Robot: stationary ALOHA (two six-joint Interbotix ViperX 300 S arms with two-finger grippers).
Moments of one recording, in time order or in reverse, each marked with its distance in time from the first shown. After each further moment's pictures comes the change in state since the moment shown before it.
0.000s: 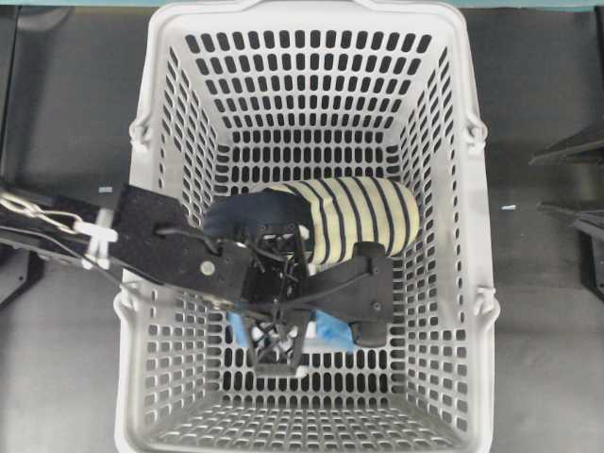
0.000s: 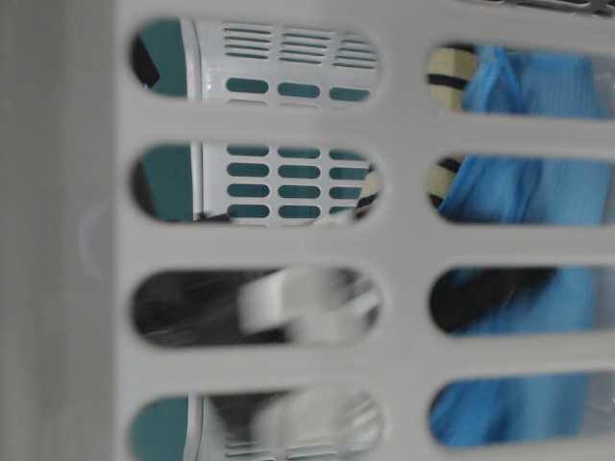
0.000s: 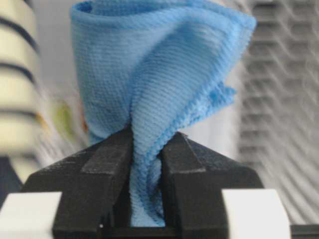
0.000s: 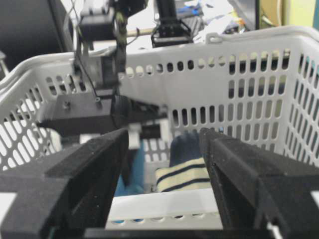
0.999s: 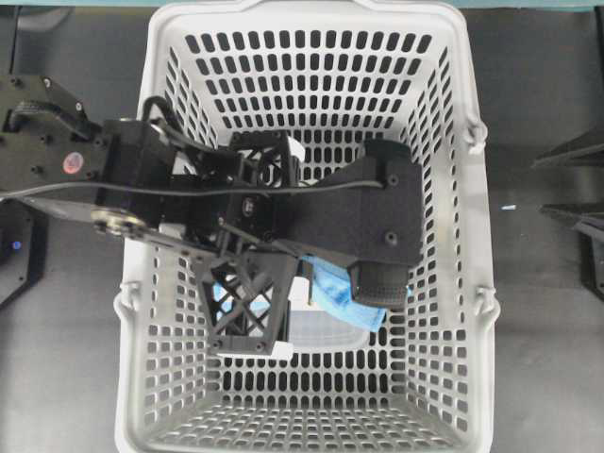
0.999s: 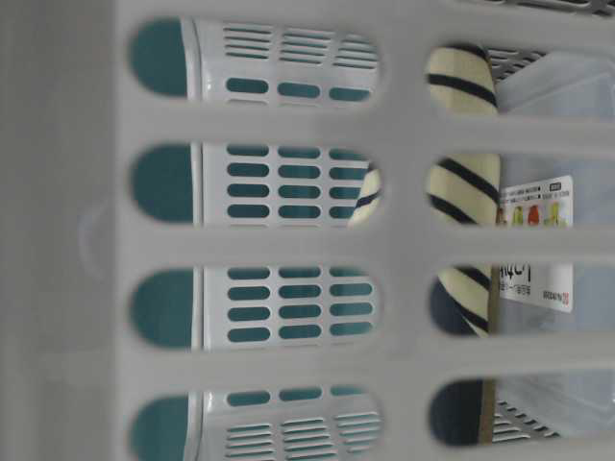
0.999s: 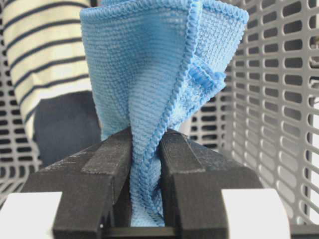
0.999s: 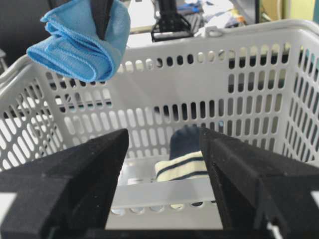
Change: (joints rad) left arm 0.026 -0.094 -0.500 0.000 0.453 0.074; right arm 0.000 -0.021 0.023 -0.002 0.000 0.003
